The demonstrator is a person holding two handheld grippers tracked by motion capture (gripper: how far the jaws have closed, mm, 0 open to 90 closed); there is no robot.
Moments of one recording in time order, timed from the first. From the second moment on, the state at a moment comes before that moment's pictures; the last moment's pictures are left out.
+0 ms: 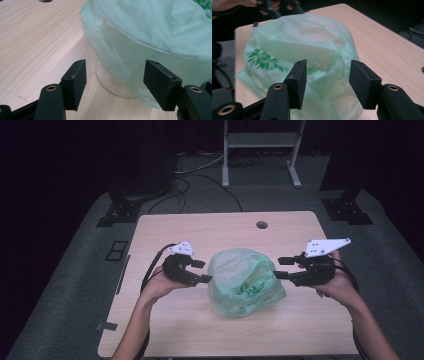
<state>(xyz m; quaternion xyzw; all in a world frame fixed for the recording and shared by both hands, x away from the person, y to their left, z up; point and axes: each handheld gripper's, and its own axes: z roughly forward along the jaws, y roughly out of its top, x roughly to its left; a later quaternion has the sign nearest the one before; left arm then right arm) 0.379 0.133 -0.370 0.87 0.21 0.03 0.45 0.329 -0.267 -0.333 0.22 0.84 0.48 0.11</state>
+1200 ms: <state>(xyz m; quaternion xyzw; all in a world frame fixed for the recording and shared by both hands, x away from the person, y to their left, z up) 0.392 0.138 -0.427 0.86 0.28 0.00 0.43 0.322 -0.258 -0.415 0.19 0.91 0.38 0.03</state>
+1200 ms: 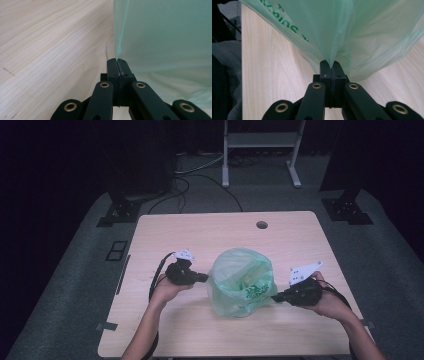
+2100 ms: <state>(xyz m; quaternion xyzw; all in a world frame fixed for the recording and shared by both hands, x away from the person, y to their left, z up) 0.371 0.145 -0.408 0.85 0.27 0.04 0.45 0.346 -0.250 -0.323 0.18 0.87 0.45 0.08</state>
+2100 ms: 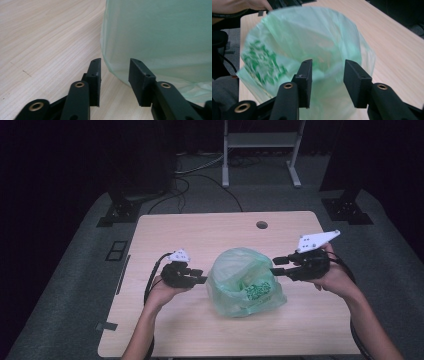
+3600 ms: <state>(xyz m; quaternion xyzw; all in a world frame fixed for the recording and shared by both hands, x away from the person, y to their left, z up) 0.339 0.152 -0.415 0.83 0.27 0.07 0.49 0.395 -0.116 -0.322 0.11 0.97 0.23 0.06</state>
